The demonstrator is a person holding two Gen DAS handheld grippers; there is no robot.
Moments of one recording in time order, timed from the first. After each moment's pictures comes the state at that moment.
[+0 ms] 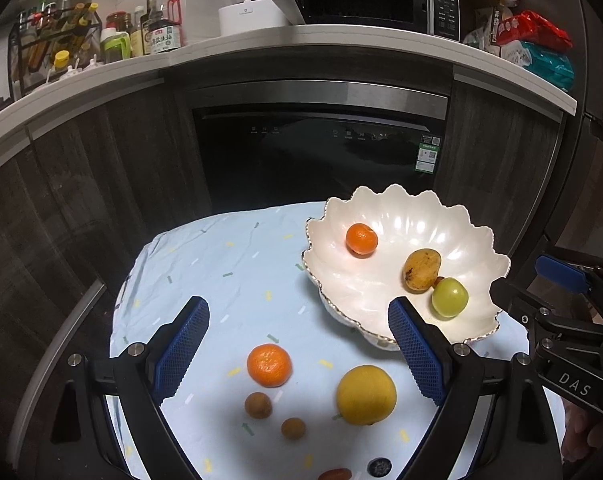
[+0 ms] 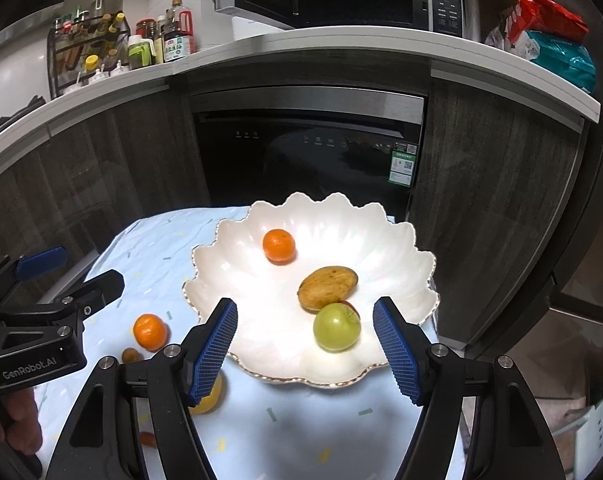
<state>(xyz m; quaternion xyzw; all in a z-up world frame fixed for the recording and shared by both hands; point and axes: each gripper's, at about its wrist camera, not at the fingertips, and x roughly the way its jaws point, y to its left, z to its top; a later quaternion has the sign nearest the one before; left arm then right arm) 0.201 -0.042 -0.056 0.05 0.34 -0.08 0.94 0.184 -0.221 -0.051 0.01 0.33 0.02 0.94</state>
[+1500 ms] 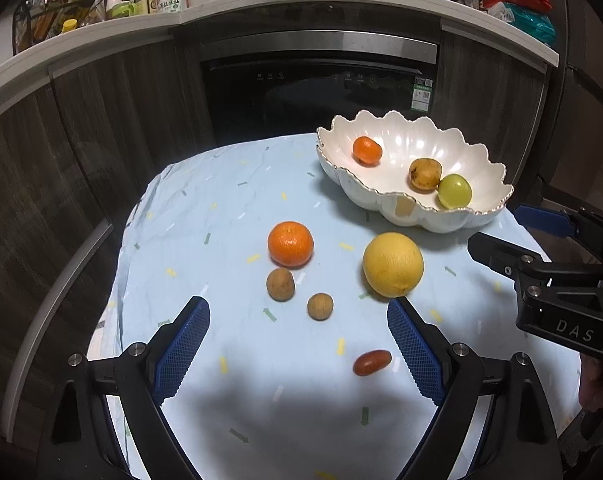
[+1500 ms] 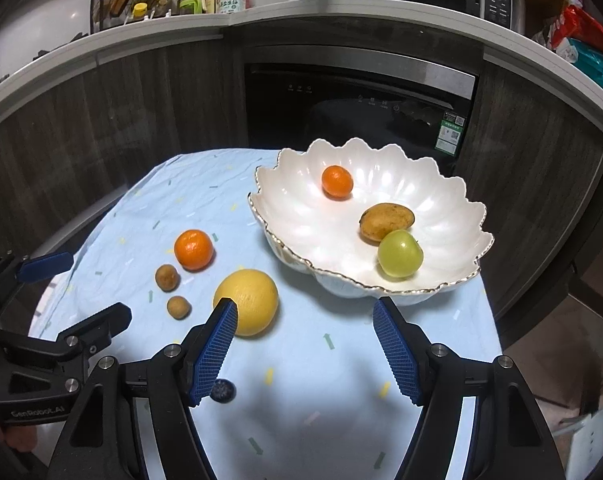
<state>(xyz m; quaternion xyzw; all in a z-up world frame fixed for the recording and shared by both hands) 0.126 -0.005 -0.120 0.06 0.38 -0.09 0.92 0.139 -0.168 -0.101 -0.04 0.37 0.07 0.93</state>
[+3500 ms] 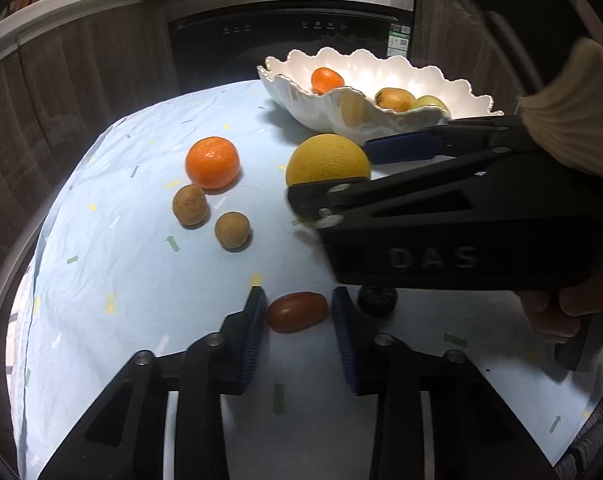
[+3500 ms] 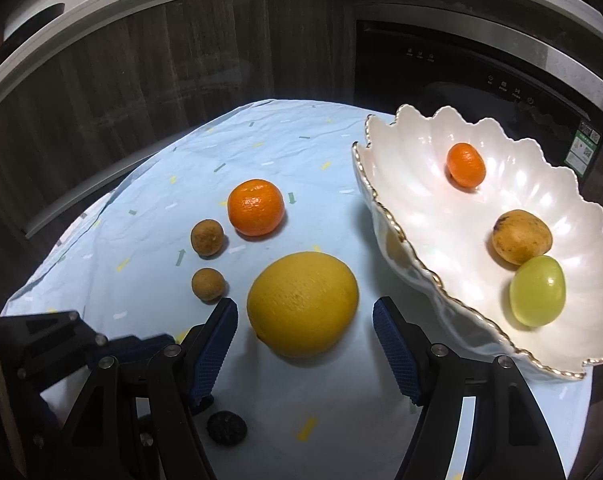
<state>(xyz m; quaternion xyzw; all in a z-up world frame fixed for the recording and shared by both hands) 0.115 -0.054 -0.193 0.06 0.42 -0.11 0.90 0.199 -0.132 -0.165 -0.09 0.40 0.26 0.87</state>
